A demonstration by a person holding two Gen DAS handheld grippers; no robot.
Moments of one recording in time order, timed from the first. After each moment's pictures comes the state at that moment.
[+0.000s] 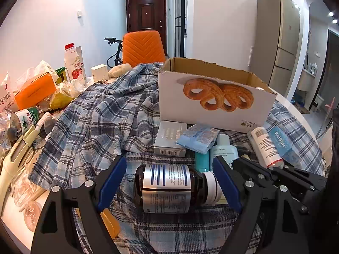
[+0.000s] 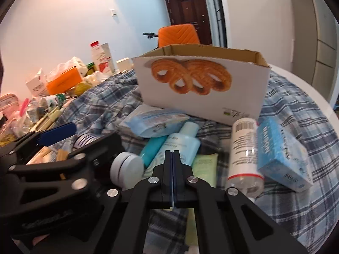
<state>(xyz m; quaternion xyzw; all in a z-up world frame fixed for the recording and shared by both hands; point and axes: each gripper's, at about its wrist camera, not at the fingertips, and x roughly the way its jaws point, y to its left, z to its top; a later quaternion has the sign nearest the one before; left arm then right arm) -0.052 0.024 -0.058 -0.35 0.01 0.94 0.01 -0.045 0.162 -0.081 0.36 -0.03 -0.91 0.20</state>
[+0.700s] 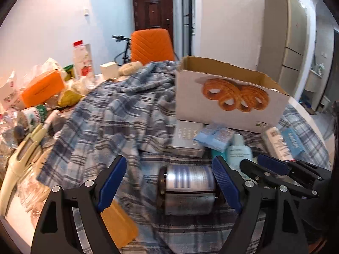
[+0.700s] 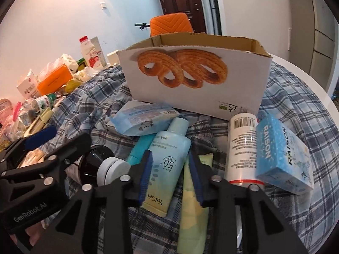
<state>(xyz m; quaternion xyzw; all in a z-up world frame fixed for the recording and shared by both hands) -0.054 0.006 -0.059 -0.35 0.01 0.94 -0.02 -0.064 0.164 -0.084 0.40 -0.03 -0.90 0.17</state>
